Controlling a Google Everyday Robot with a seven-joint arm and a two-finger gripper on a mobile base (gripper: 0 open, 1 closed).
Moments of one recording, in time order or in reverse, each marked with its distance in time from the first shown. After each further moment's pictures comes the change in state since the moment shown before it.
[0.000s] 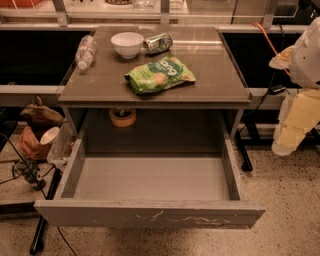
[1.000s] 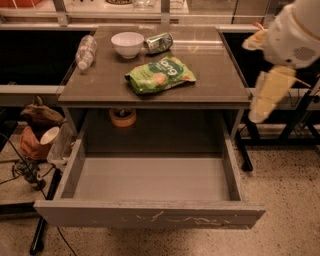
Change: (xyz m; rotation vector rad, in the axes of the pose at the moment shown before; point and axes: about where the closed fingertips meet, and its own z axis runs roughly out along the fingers) arm -0.029 -0.068 0.028 0.026 -0.130 -0.122
